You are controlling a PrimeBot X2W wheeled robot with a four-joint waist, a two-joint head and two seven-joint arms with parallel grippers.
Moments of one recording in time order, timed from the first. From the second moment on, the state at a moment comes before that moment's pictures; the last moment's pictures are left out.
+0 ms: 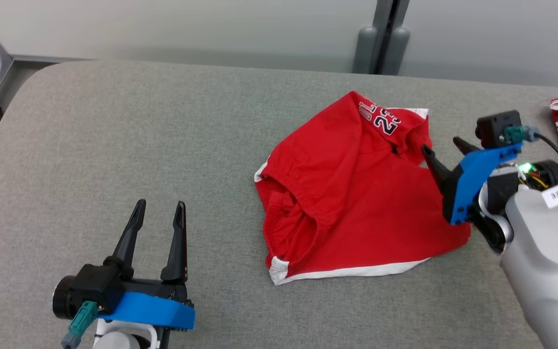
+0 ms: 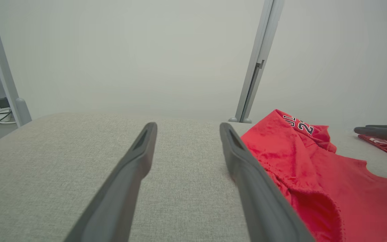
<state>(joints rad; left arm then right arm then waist) -0.10 0.10 -0.16 0.16 -0.25 -0.13 -0.26 -0.78 -0.27 0.33 0.87 0.36 0.13 0.13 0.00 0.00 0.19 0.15</state>
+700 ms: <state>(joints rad) -0.08 0.12 -0.15 0.15 -0.26 -0.13 -0.26 -0.32 -0.09 -0.06 0.39 0.19 0.13 0.38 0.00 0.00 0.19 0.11</state>
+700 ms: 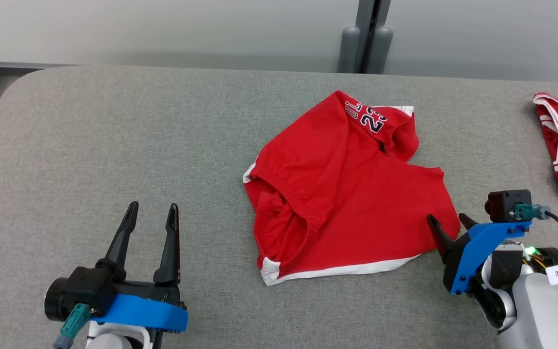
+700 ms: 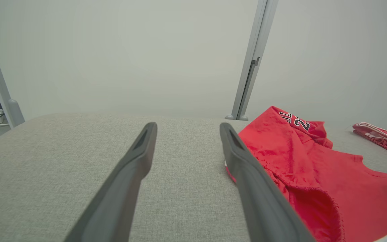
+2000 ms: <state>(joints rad) -0.07 0.12 -0.14 0.16 -0.26 -0.13 -0.26 -0.10 -0.05 -0.05 -0.04 0.19 0.13 0.46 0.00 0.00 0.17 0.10</state>
